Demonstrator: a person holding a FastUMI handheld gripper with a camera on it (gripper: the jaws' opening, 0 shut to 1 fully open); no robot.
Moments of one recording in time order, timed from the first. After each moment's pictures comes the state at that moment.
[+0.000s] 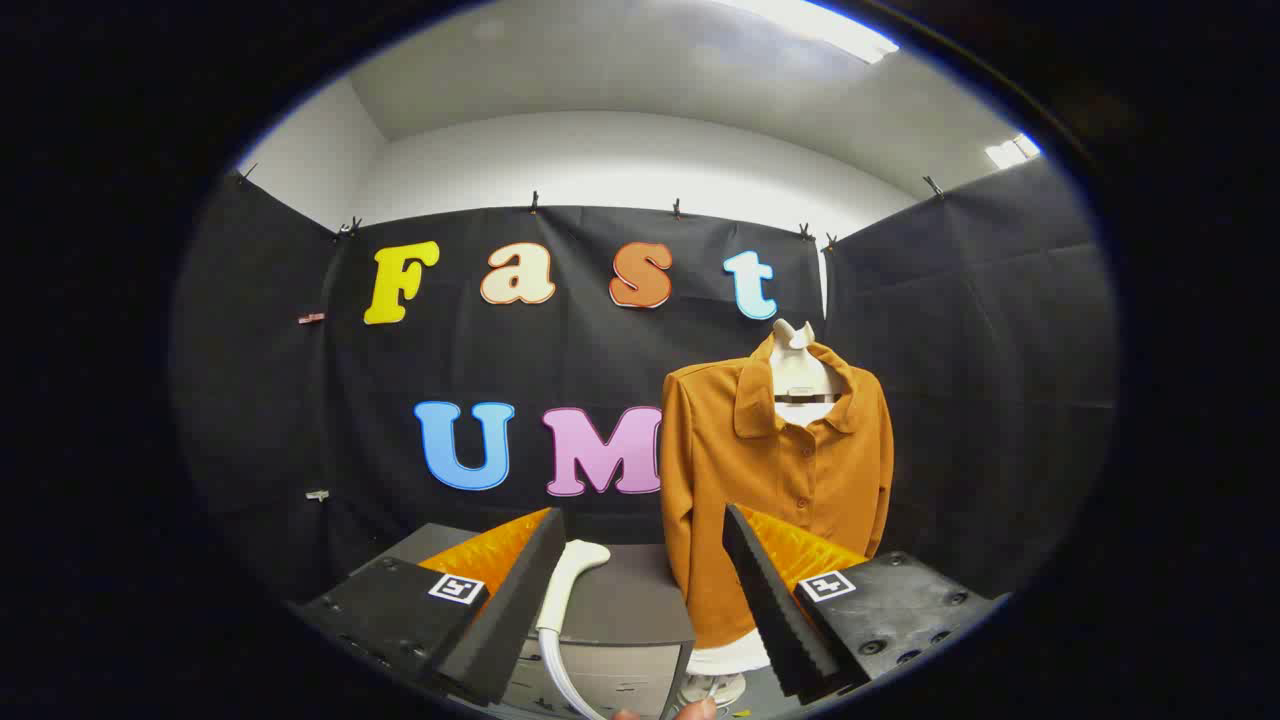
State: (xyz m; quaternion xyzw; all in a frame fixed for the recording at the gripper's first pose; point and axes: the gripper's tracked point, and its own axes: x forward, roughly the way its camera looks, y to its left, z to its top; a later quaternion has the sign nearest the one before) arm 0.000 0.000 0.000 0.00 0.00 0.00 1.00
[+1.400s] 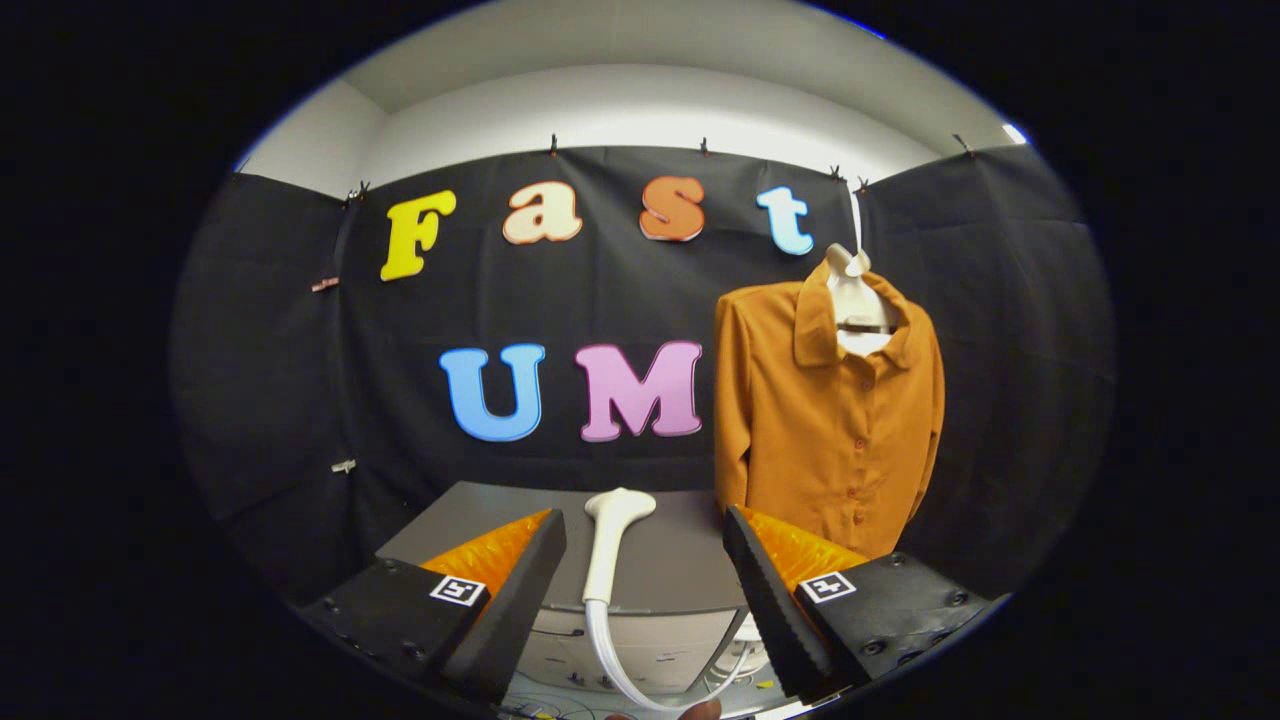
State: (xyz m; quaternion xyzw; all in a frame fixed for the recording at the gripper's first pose) arm 0.031 0.065 -0.082 0.00 0.13 0.04 0.99
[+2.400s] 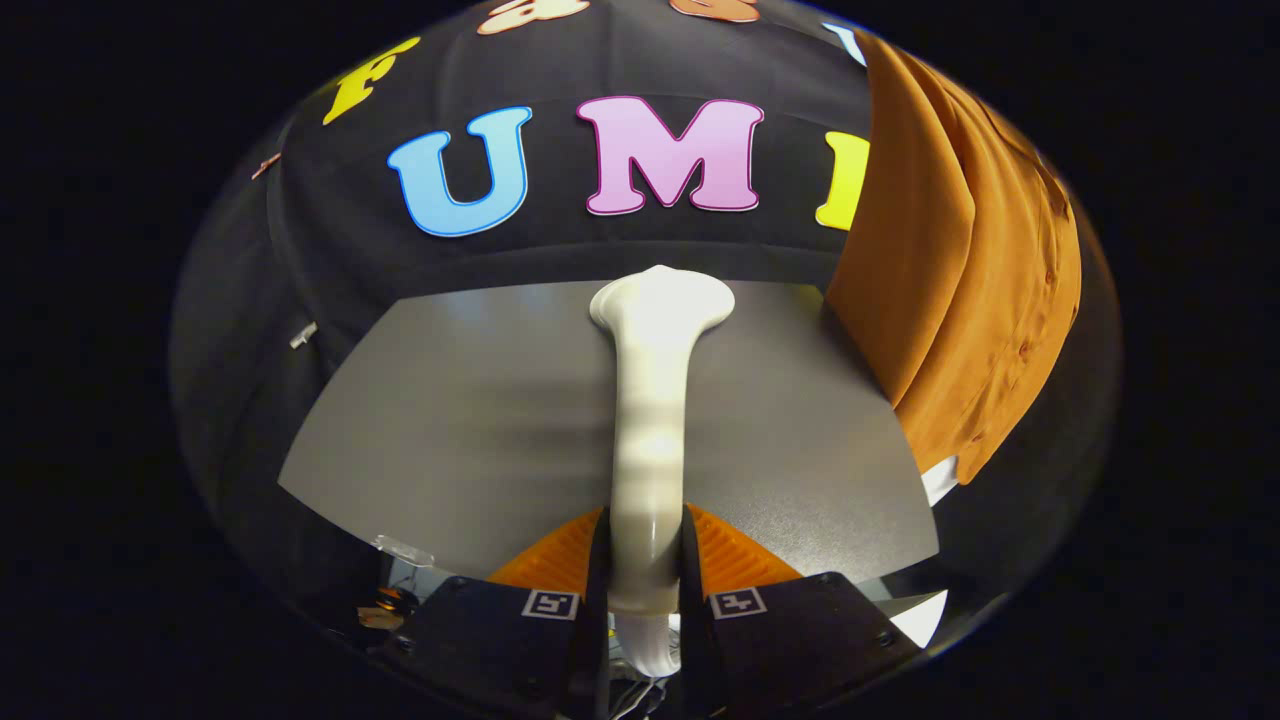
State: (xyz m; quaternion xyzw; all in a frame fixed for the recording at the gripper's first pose) arm 0.136 0.126 -0.299 0.01 0.39 0.06 0.92
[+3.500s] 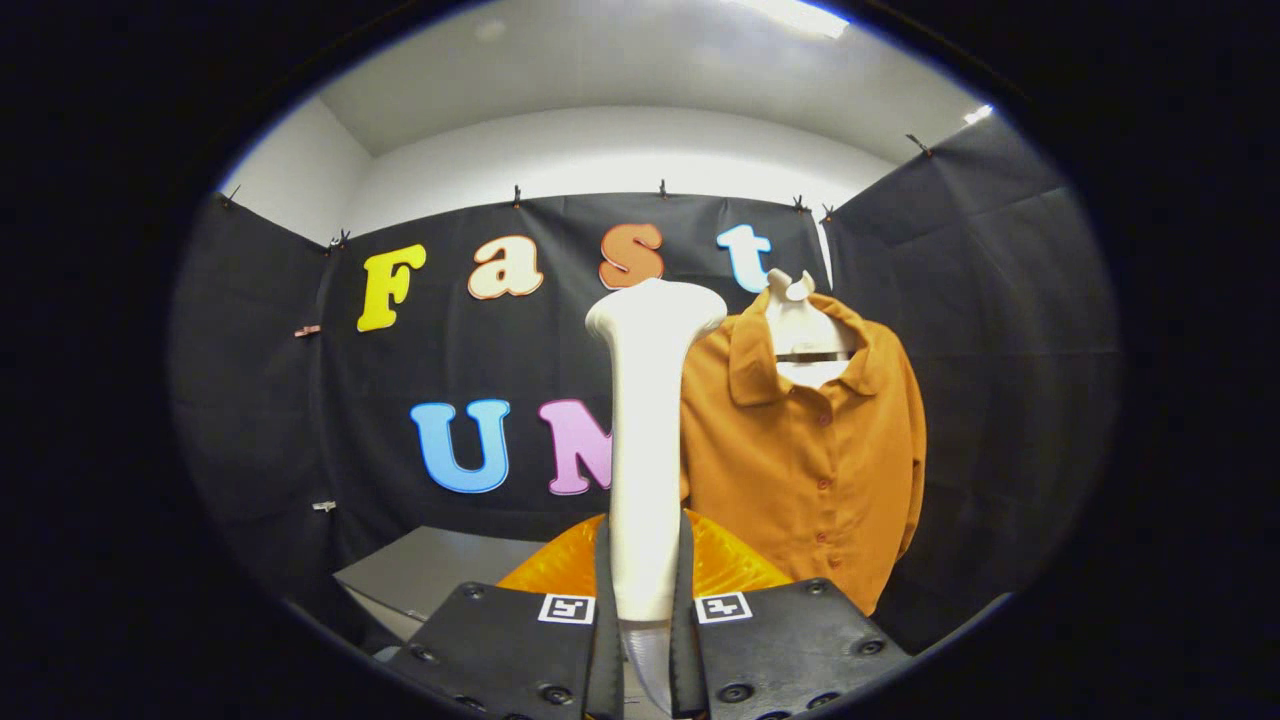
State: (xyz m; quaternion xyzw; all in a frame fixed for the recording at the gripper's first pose) arm 0.060 -0.054 -0.044 0.04 -0.02 0.02 1.00
